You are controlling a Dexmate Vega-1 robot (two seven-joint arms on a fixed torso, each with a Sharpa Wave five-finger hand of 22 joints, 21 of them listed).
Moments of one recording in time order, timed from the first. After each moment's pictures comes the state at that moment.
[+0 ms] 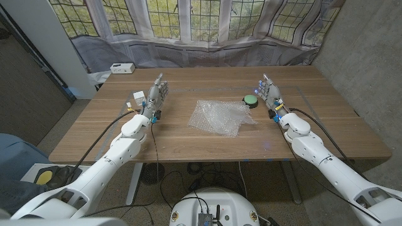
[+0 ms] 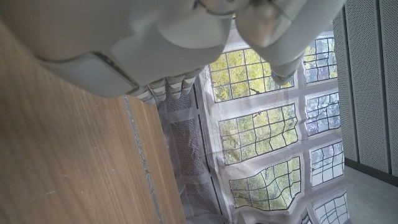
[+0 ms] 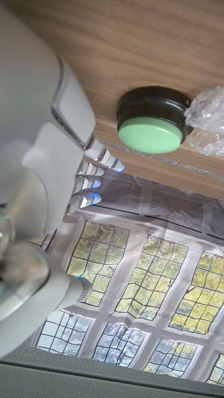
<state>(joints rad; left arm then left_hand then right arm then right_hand) 0.85 0.51 0.37 -1.30 -0.66 -0.30 -0.03 0.10 -0.09 0.29 -0.02 0.22 -0.07 0.11 0.19 0.17 -0.06 0.09 0.20 0.19 -0.10 0.11 0.19 0.17 -0.11 0.04 0.19 0.17 -0.85 -0.52 -0.38 -1.34 0.64 0.28 0.03 0.16 -0.01 0.24 -0.12 0.19 0.03 0.12 0.20 0.18 -0.06 0.15 0.23 0.19 -0.08 0.11 0.22 0.21 0.14 0.01 0.24 0.17</state>
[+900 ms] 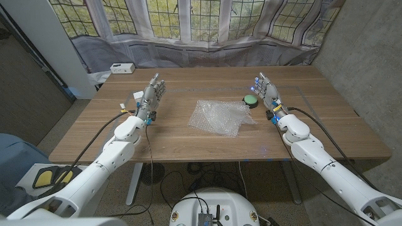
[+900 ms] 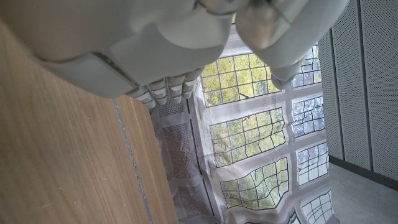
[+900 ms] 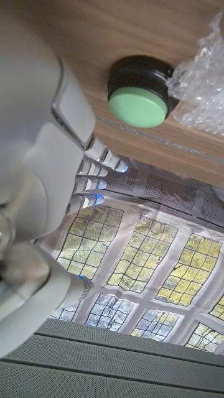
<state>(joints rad) 0.92 0.57 0.32 -1.39 -0.68 -0.32 -0.04 0.12 -0.07 0.31 -0.03 0.22 0.00 0.12 0.20 0.17 0.01 0.10 0.22 0.19 -0.06 0.11 0.20 0.17 -0.09 0.06 0.20 0.17 -0.93 -0.55 -0.38 -1.47 0.58 0.33 -0.02 0.17 0.00 0.24 -0.13 0.19 0.09 0.11 0.21 0.18 0.02 0.14 0.25 0.19 -0.01 0.10 0.23 0.21 0.20 0.01 0.24 0.17</state>
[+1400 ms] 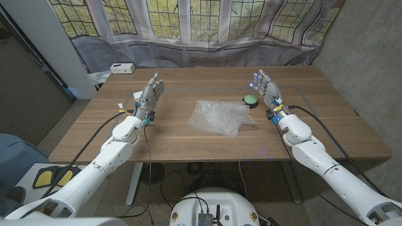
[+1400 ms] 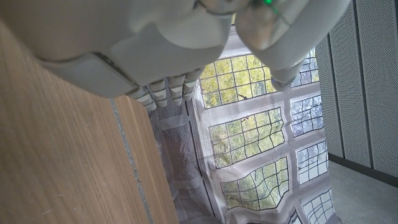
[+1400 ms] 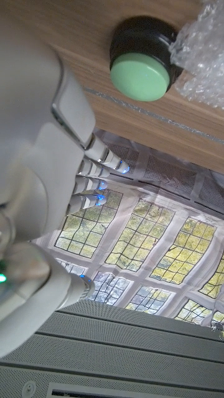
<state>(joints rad) 0.93 0.58 0.32 -1.42 -0.66 -0.31 -0.02 0.14 -0.07 0.31 -0.04 0.22 0.04 0.12 0.21 0.17 0.05 0.10 0.23 0.19 -0.01 0.11 0.20 0.17 -0.05 0.06 0.21 0.17 -0.97 -0.57 -0.36 -1.53 0.54 0.40 -0.03 0.17 0.00 0.24 -0.13 0.19 0.11 0.12 0.21 0.18 0.04 0.15 0.25 0.19 0.00 0.11 0.24 0.21 0.21 0.02 0.24 0.17</state>
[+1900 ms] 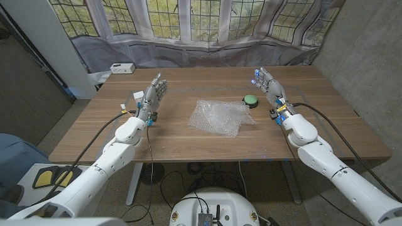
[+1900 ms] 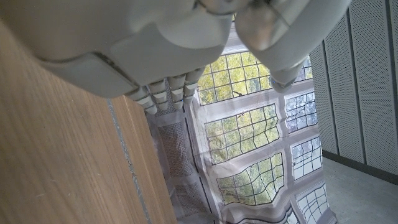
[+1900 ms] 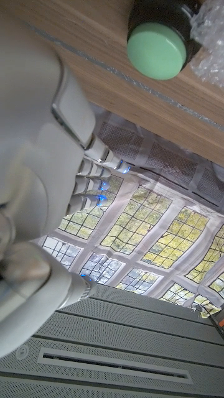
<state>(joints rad) 0.96 0.58 0.33 -1.48 -0.64 -0.32 0.03 0.15 -0.06 0.31 -0.05 0.22 0.08 0.12 0.21 0.17 0.09 0.10 0.24 0.19 0.03 0.11 0.21 0.17 -0.01 0.08 0.22 0.17 -1.01 -0.62 -0.34 -1.60 0.48 0.43 -0.04 0.18 0.00 0.25 -0.13 0.19 0.13 0.11 0.21 0.18 0.06 0.14 0.25 0.19 0.01 0.11 0.24 0.21 0.22 0.02 0.24 0.17</state>
